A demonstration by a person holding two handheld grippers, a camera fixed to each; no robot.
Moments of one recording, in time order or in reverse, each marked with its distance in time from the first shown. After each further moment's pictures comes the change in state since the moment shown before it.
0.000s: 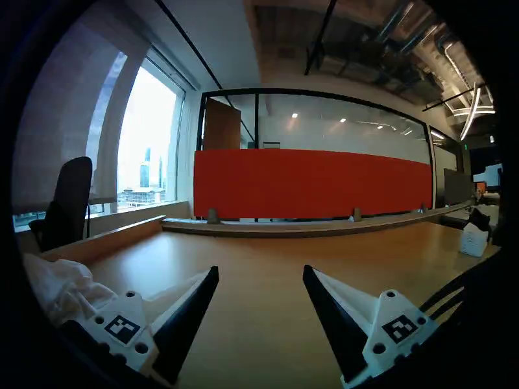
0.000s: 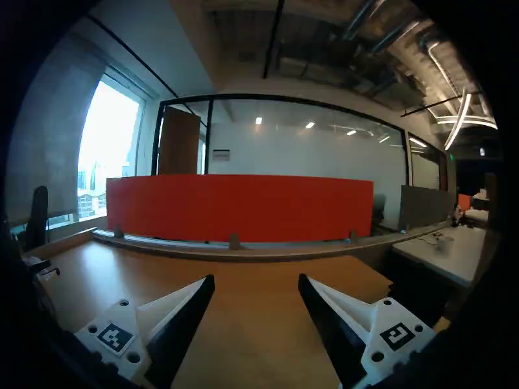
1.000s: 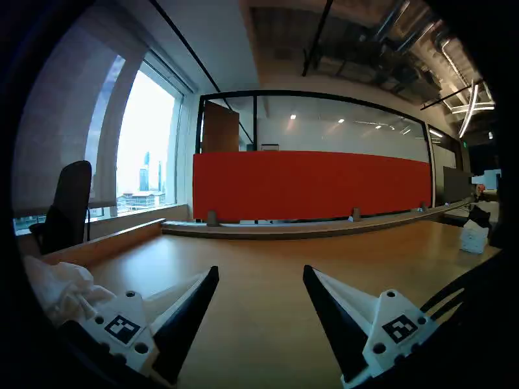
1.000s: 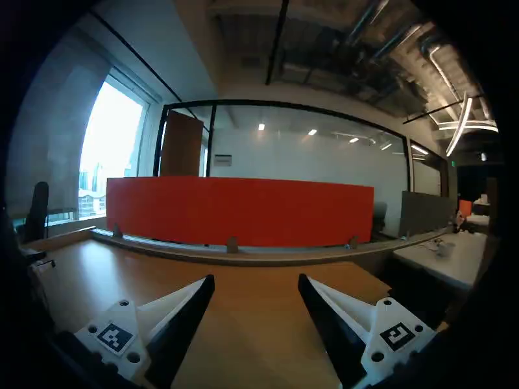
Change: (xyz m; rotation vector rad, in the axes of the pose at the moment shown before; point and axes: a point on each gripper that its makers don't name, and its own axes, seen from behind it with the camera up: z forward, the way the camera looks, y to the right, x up) left arm 0.001 0.002 -0.002 -0.002 0.011 0.011; right arm -0.008 0.011 0.010 0.015 0.047 -0.024
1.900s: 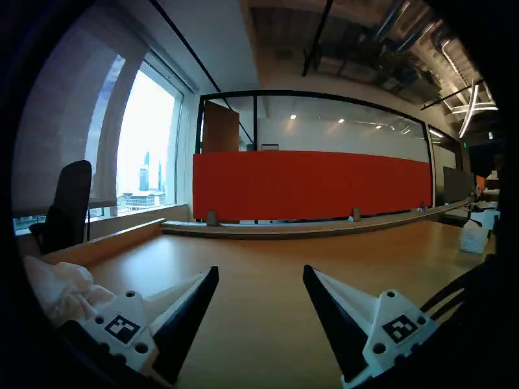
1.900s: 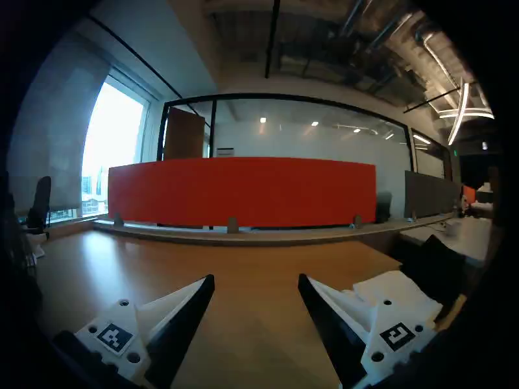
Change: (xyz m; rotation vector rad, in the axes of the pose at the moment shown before) left arm -0.001 0.000 0.000 0.000 0.001 0.000; right arm -0.085 0.013 0.005 0.031 -0.022 0.036
